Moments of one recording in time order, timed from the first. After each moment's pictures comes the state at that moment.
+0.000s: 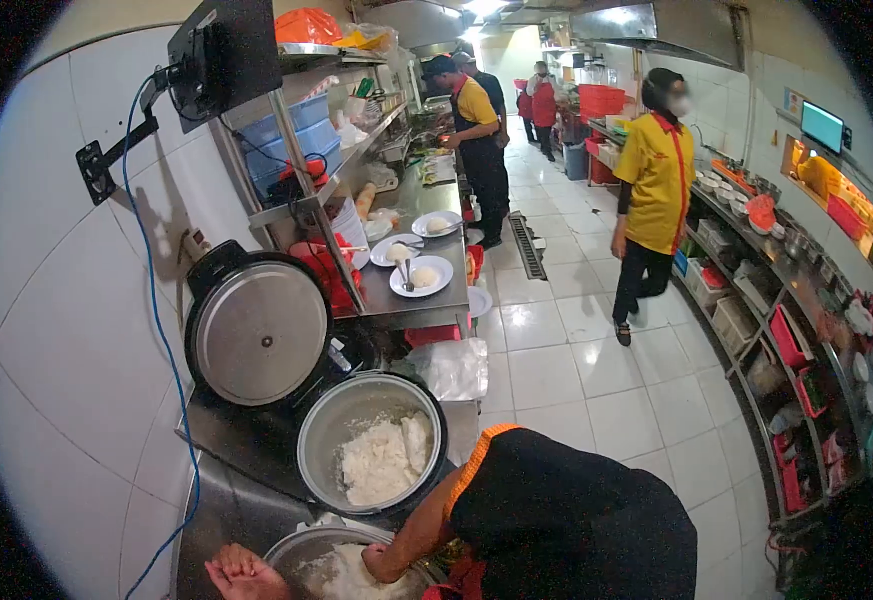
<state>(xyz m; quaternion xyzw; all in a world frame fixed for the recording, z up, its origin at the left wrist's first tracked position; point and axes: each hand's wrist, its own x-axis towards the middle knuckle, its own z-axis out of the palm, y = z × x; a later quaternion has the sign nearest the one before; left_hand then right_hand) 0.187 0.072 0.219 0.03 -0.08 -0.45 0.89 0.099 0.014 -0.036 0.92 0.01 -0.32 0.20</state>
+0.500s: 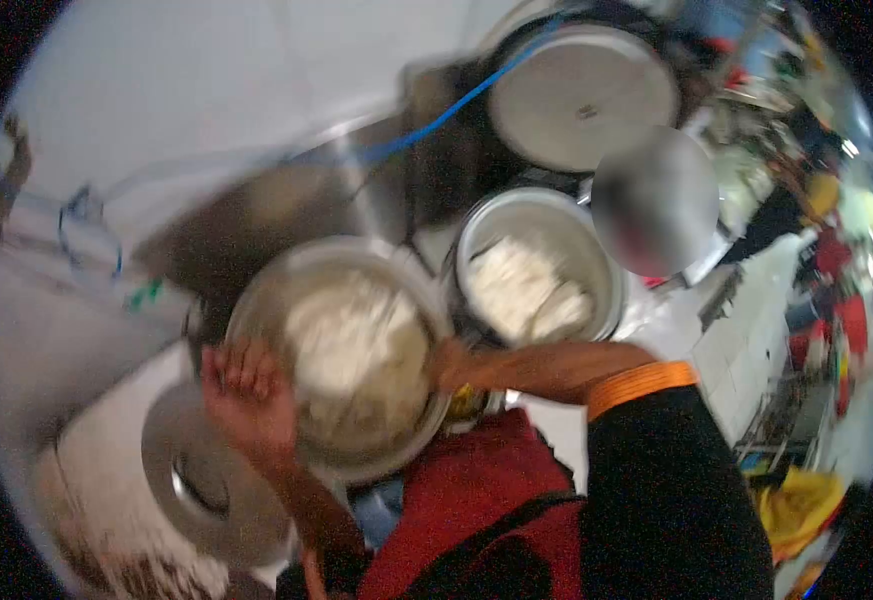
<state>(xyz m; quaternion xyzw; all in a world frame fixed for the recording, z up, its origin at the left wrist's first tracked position) 0.176 0.186 0.201 0.06 0.02 -0.21 0.97 0.050 -0.080 -0.128 0.95 0.26 -0.02 -0.17</state>
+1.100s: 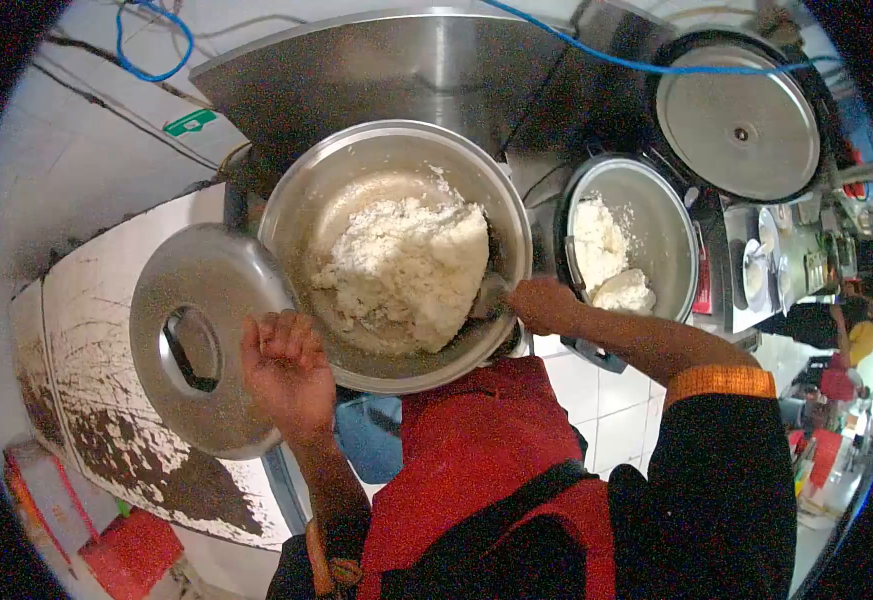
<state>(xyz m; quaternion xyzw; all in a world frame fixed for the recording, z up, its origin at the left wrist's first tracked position) 0.119 0.265 0.143 0.06 0.16 -0.10 0.98 0.076 -0.058 0.042 0.92 0.17 -0.35 -0.01</state>
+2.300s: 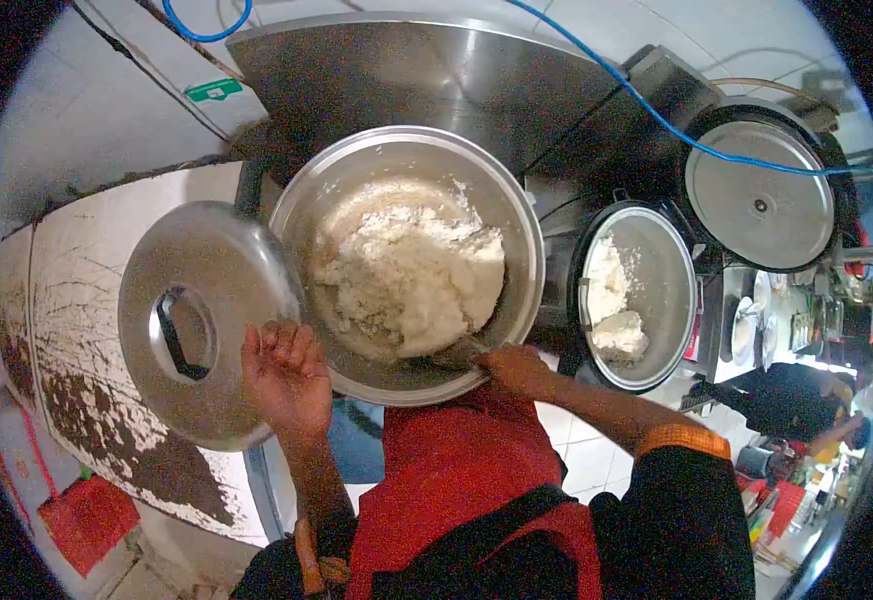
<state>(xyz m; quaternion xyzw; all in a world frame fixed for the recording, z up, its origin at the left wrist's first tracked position) 0.124 0.280 0.126 0.11 0.23 -0.03 0.97 0.054 -0.002 0.042 0.91 0.09 -0.37 -0.16</state>
